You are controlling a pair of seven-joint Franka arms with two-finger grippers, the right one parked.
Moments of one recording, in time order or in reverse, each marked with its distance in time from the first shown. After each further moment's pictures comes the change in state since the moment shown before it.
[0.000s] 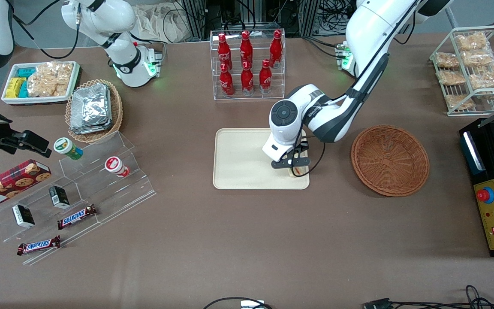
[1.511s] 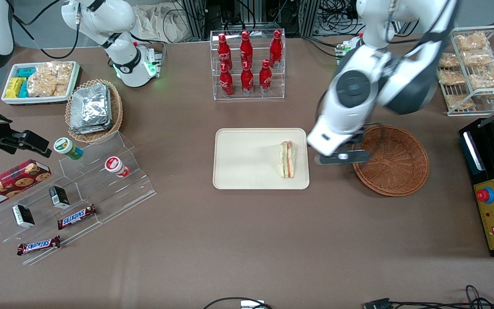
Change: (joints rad) arm 0.226 -0.277 0.019 0.289 -0.181 -0.560 0.396
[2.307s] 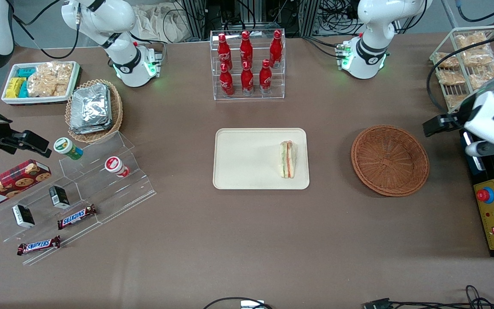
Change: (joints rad) arm 0.289 -0.120 0.129 0.118 -0.082 -0.209 0.335
